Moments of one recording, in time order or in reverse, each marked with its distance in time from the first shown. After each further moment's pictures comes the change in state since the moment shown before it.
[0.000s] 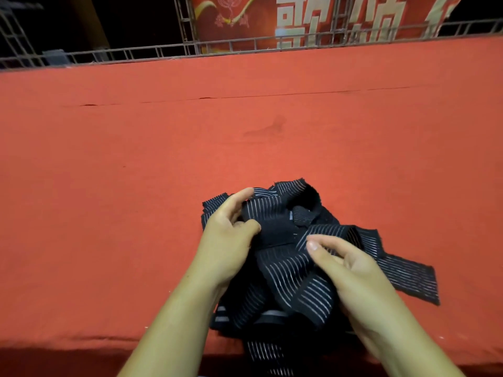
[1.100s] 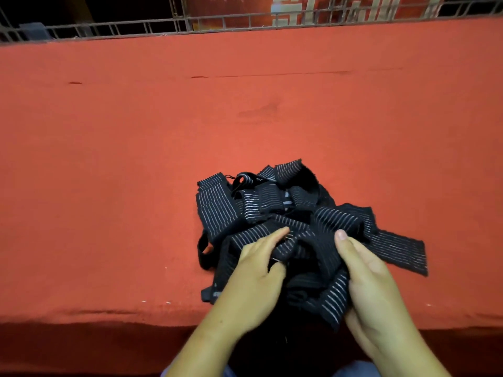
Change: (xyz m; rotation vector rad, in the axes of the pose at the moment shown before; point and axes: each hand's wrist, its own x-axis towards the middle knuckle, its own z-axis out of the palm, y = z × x) left_hand -0.066 -0.046 0.022 0.451 -0.301 0.013; right_hand -0.021 0.032 -0.002 0.312 0.129 -0.032
